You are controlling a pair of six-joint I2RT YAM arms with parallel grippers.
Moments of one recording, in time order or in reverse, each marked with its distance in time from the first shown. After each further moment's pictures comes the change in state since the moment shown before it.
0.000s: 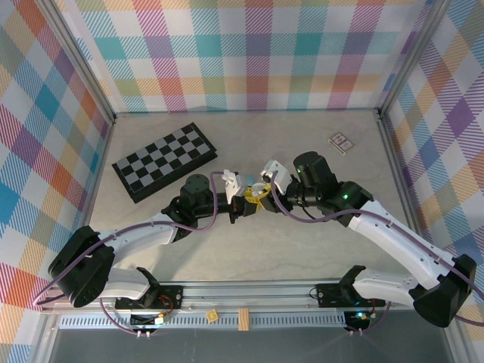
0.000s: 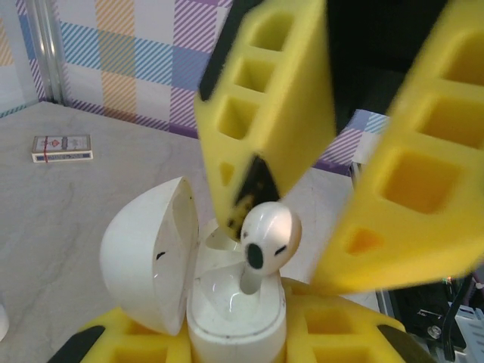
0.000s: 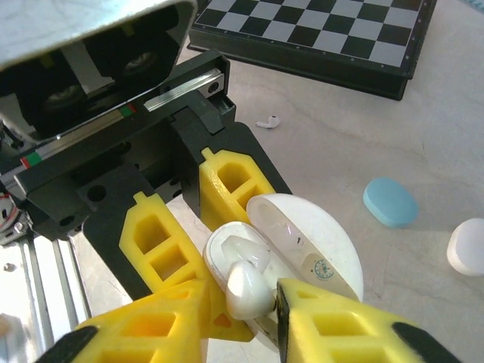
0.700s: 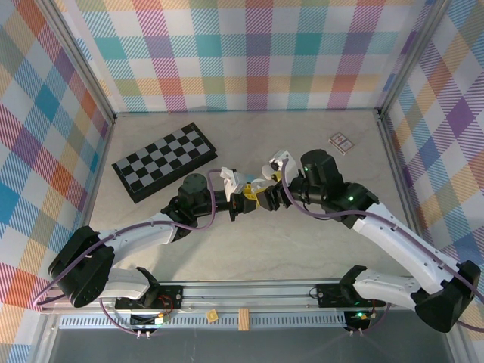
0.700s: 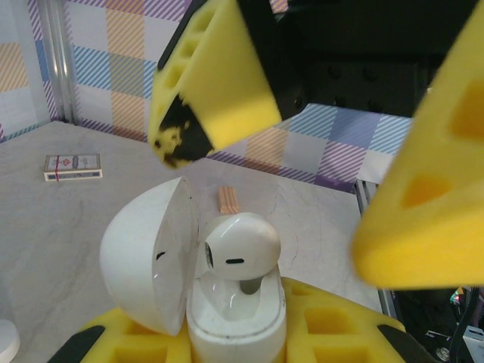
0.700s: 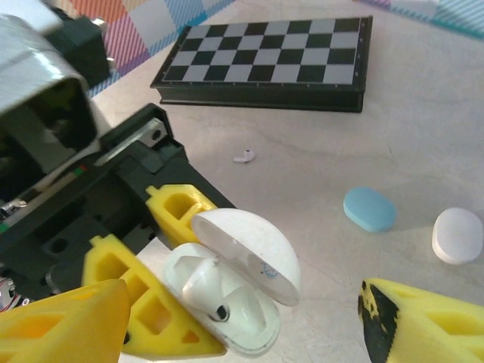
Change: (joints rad) left arm 0.007 0.000 0.000 0.056 -0.009 -0.026; right arm -0.032 -0.022 -0.014 0.086 0.055 0.206
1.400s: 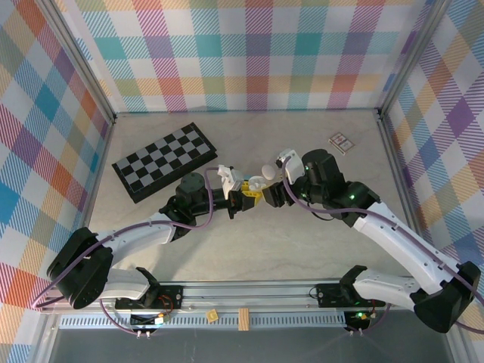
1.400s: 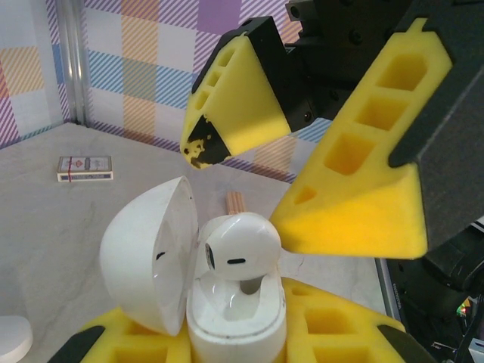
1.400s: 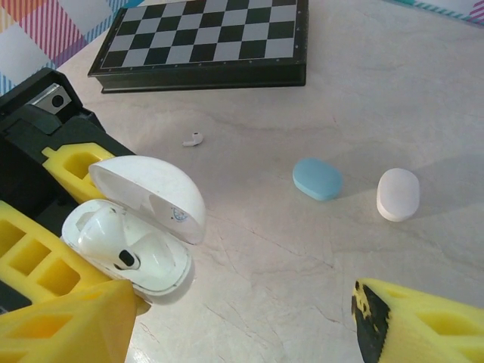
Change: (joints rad) left arm 0.015 -0.014 -0.001 0.002 -0.011 -0.026; right arm -0.034 -0.014 0.007 -0.071 0.108 0.013
